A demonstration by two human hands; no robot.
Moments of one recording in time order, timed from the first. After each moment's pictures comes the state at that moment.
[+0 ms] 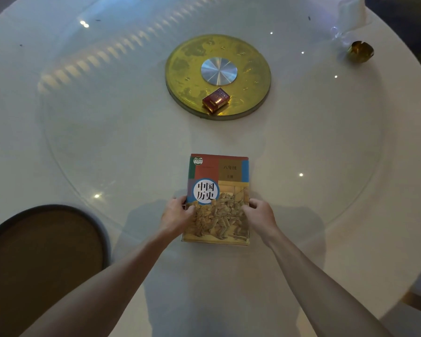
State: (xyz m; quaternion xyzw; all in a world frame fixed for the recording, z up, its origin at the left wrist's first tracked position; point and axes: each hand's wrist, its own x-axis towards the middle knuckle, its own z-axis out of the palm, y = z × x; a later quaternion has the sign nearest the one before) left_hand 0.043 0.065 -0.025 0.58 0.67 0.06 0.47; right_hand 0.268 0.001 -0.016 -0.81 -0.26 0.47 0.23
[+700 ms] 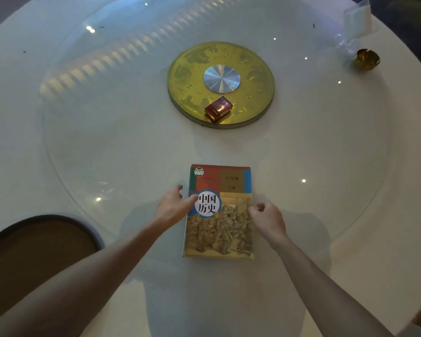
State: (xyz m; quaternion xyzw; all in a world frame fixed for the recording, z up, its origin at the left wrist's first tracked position) left_hand 0.053 0.115 0.001 0.55 0.69 0.04 0.47; right_hand 0.287 0.023 -0.006 -0.85 -0.28 0.41 0.16
